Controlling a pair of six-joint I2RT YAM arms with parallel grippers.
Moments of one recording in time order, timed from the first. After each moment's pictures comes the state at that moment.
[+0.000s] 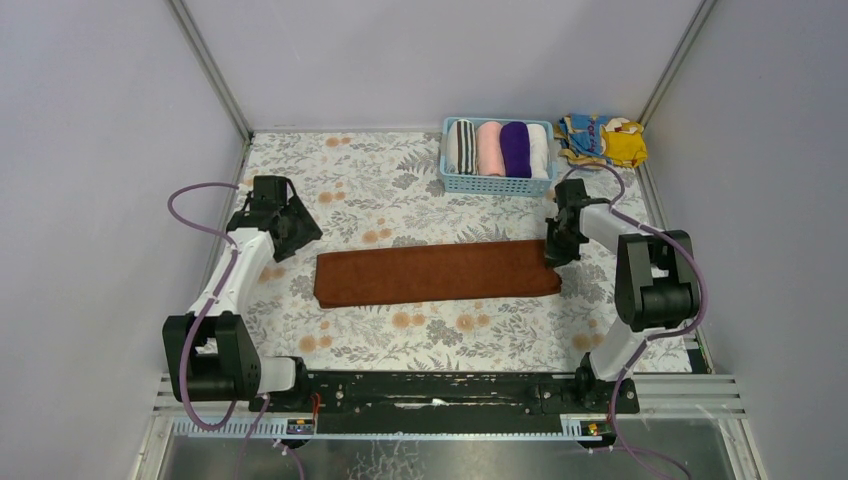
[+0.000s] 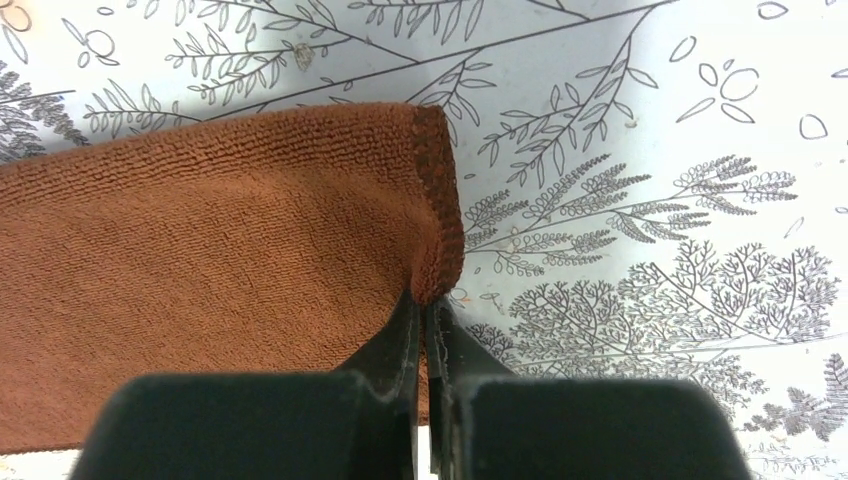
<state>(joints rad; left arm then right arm) 0.05 1.32 0.99 -0.66 -0.05 -0.55 0.08 1.73 1.01 -0.61 0.00 0.26</state>
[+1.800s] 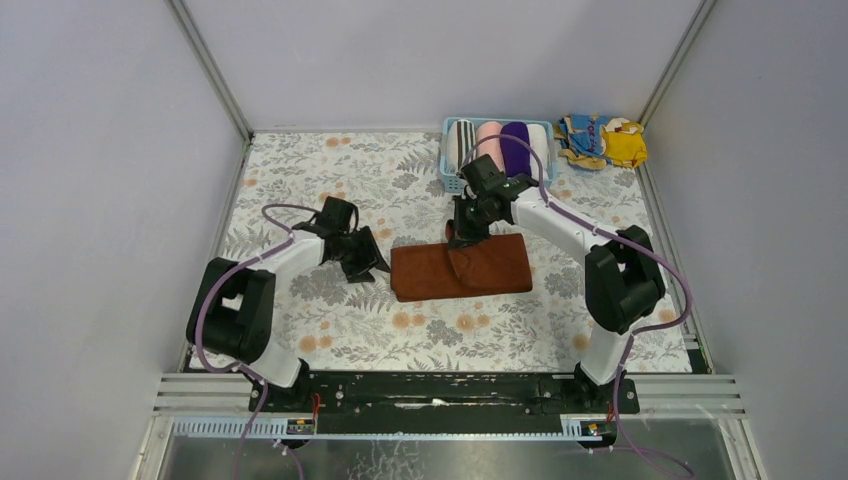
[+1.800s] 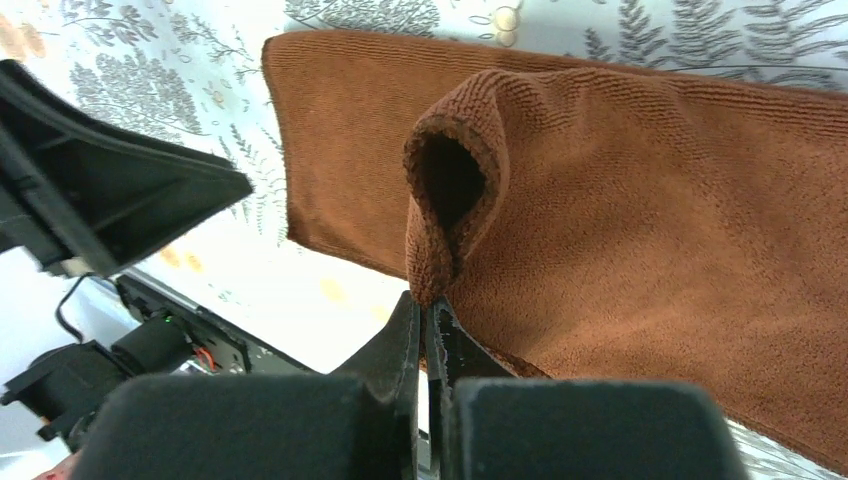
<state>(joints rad) -0.26 1.53 0.84 -0.43 0.35 -0.72 0.57 1.80 1.41 -0.70 -0.27 0.56</state>
